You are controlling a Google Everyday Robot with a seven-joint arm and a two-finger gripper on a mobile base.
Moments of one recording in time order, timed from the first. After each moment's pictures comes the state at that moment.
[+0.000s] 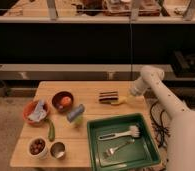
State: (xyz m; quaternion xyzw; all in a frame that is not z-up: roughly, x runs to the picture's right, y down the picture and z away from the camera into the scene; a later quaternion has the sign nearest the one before) arm 0.228 0.052 0.935 -0.29 -0.15 0.14 0.94
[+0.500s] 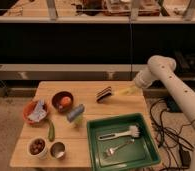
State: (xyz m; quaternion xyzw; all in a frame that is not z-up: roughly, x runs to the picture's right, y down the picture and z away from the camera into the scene) arm 0.229 -0.021 0.835 -0.21 -0.14 0.14 0.96
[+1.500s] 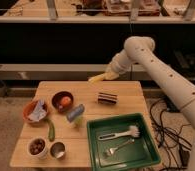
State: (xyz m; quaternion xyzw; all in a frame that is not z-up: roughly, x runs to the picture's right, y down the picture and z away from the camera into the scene) arm 0.052 -0.094 0.780 -0.17 -0.22 0.03 0.96
